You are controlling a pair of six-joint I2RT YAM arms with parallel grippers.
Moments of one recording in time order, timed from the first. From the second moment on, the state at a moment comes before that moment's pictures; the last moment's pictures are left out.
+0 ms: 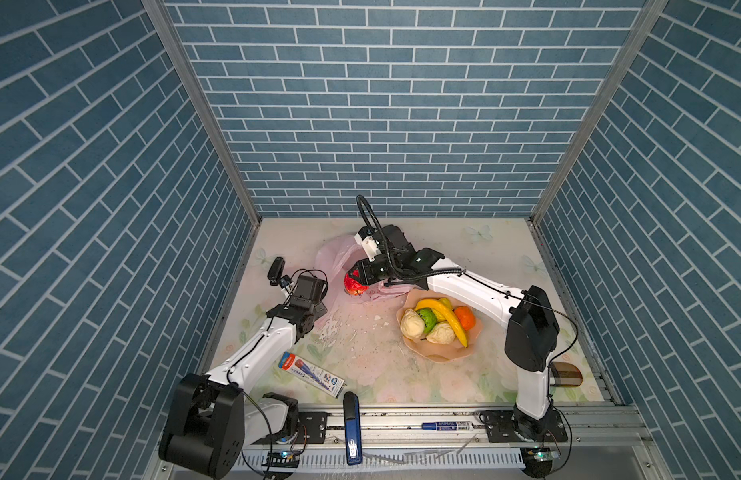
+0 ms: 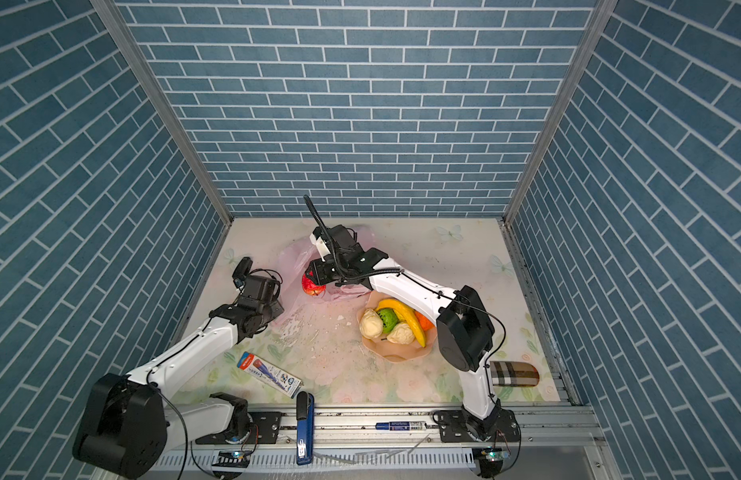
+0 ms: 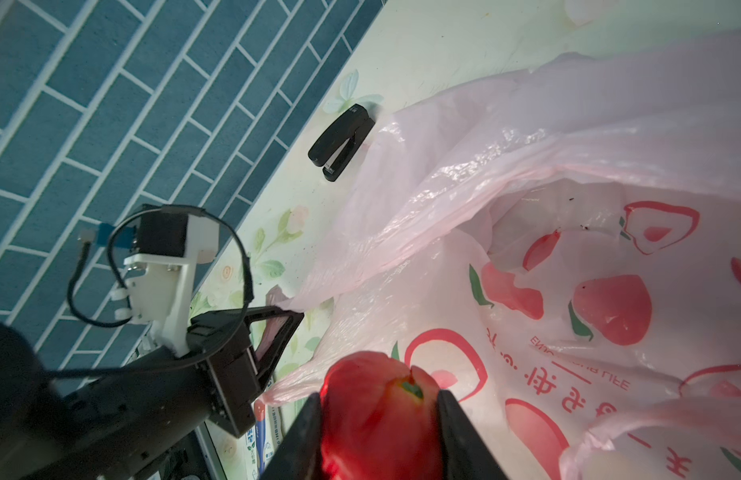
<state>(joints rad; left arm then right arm) -0.27 1.22 0.67 -0.44 -0.32 -0.83 0.92 1.94 1.72 -0.44 -0.24 0.40</state>
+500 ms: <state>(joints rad) -0.23 1.42 0.85 -0.33 -0.31 -0.81 0.92 1.71 1.53 -0.50 -0.14 0.39</state>
